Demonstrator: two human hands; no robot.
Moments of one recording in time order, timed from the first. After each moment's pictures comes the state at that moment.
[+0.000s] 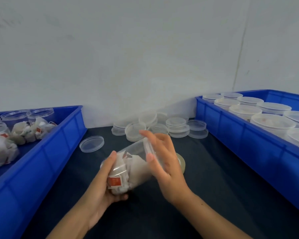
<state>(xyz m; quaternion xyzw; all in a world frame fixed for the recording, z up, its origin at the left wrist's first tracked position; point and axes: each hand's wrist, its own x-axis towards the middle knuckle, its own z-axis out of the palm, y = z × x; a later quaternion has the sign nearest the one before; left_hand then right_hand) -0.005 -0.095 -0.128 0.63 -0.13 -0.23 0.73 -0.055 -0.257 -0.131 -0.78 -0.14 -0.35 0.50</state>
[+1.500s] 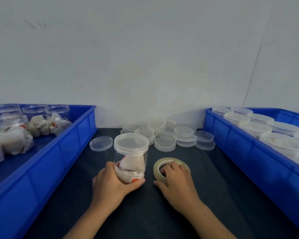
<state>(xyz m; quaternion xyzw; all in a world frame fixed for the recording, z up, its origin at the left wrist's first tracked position) 0.015 -0.099 -0.157 0.90 -0.11 0.11 0.40 -0.048 -0.277 -0.153 -0.98 0.08 -0.15 0.11</state>
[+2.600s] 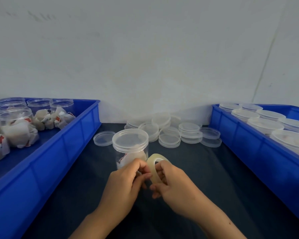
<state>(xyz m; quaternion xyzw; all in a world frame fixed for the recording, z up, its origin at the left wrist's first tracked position) -0.016 -0.101 -0.143 0.80 -0.38 0.19 0.43 -0.074 -0.248 -0.114 -0.91 0.03 -0.02 0.41</state>
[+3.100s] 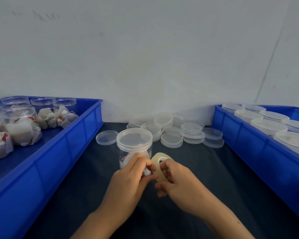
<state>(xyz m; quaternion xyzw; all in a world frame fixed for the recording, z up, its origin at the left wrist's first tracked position) -0.023 -0.100 -0.133 0.81 -0.41 0.22 0.37 -0.075 -0.255 -0.111 -0.91 0.03 -0.02 0.41</state>
